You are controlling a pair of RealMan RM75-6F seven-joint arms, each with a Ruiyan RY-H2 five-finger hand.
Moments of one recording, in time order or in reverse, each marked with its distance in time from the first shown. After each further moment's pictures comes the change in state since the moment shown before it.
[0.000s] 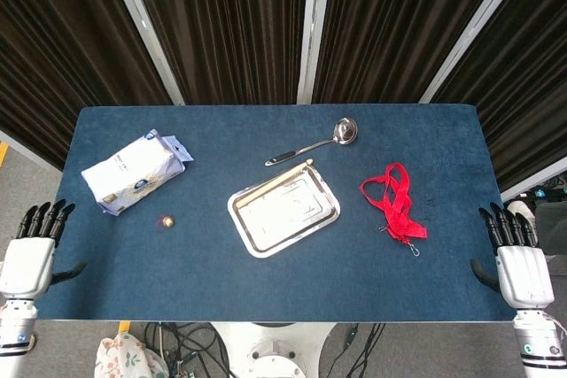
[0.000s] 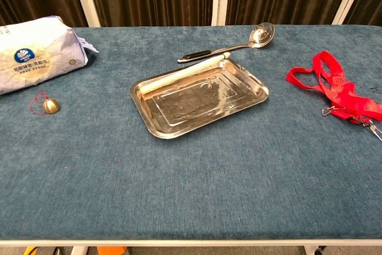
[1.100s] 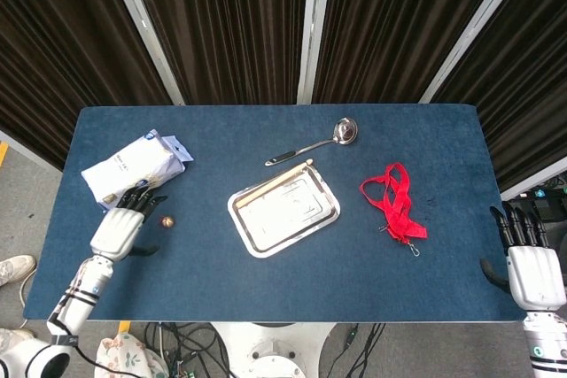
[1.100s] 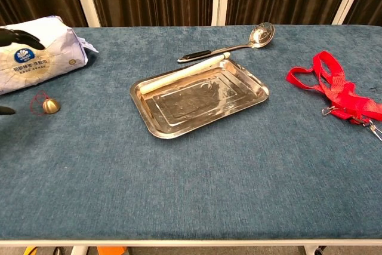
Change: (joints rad) left arm -0.283 -0.163 -0.057 0.087 -0.020 -0.358 -0.032; right arm -0.013 0.039 0.007 -0.020 0.005 0.018 -0.007
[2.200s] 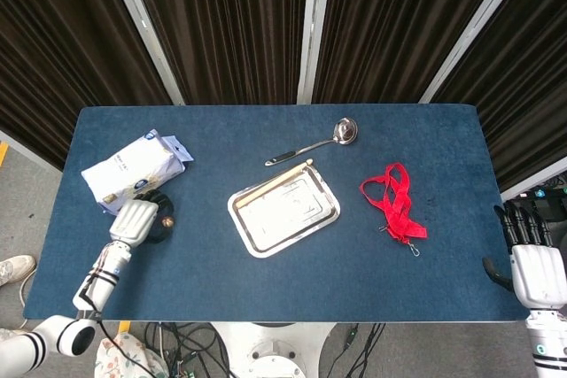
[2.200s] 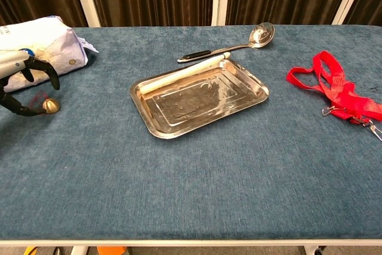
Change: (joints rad) left arm -0.103 -0.164 0.000 0.236 -0.110 -0.098 -0.017; right arm 0.002 -0.008 0.006 0.033 0.012 -0.012 0.024
